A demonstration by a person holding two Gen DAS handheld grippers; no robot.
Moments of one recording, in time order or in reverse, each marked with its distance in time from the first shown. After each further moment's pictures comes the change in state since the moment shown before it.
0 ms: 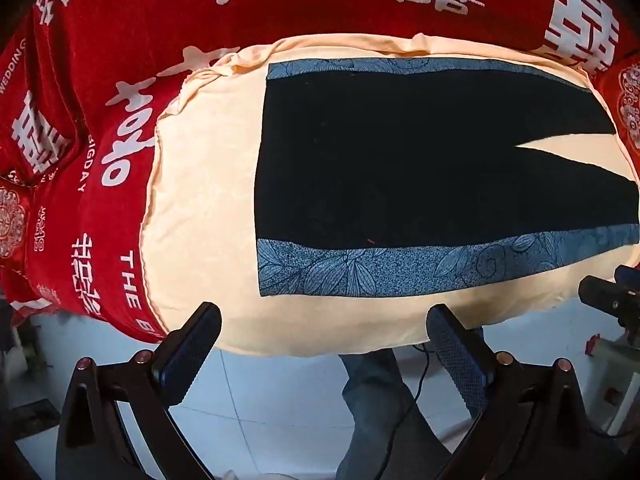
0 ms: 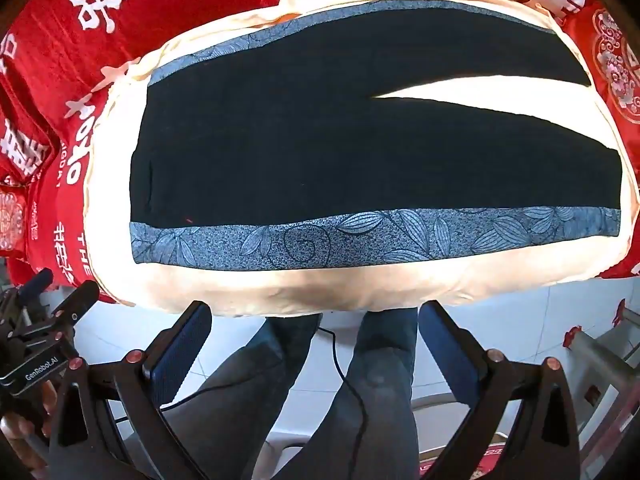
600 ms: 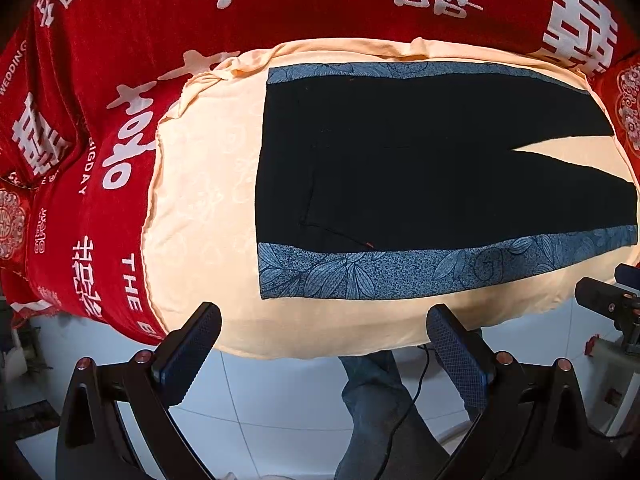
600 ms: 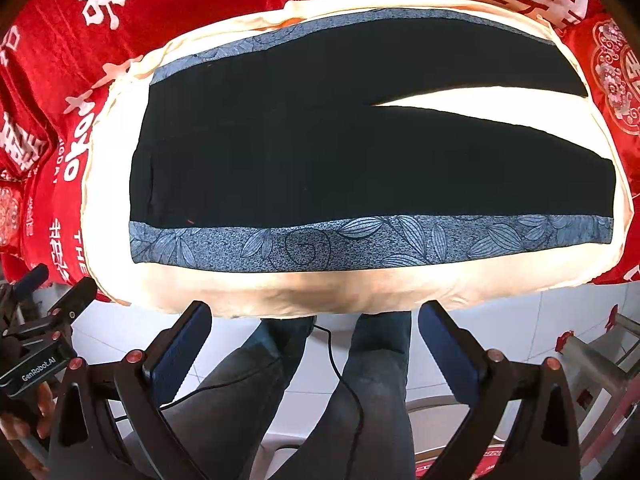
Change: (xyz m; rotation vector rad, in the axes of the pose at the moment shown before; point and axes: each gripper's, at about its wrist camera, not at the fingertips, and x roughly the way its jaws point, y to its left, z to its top) left arm -0.002 -0.002 0.002 0.000 -0.003 -0.002; right arm -0.006 0.010 0.000 -0.015 -0.008 -0.029
